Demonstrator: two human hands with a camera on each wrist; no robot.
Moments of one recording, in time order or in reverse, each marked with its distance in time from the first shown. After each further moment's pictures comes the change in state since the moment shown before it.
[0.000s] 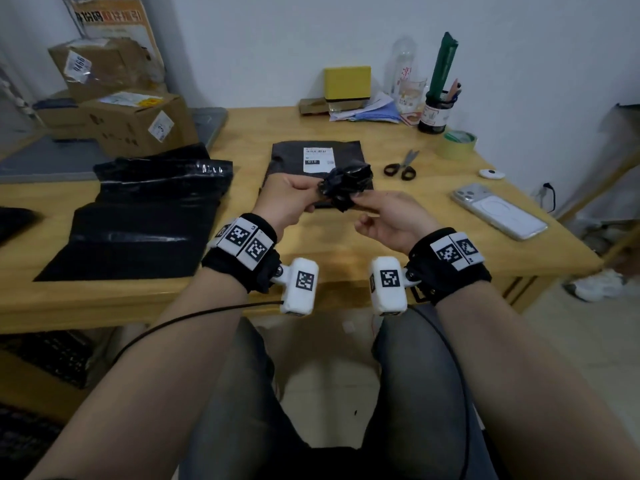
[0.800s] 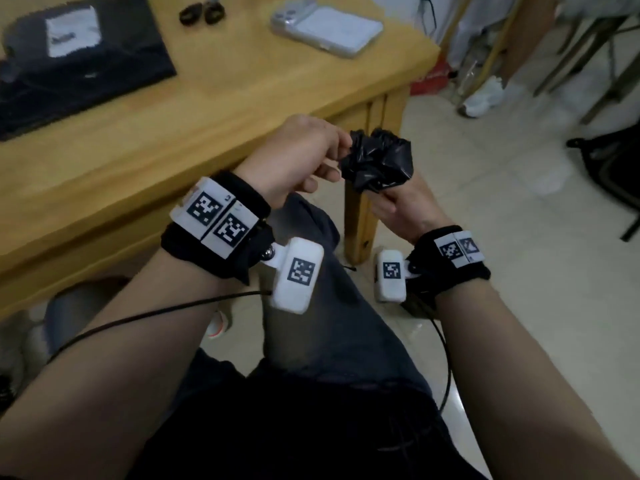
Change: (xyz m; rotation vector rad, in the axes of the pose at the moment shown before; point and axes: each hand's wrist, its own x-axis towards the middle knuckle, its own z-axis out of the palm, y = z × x) left_hand -0.105 -0.023 0.246 0.148 -0.650 -0.169; right_hand -0.142 0.150 -0.252 0.223 0.164 -0.272
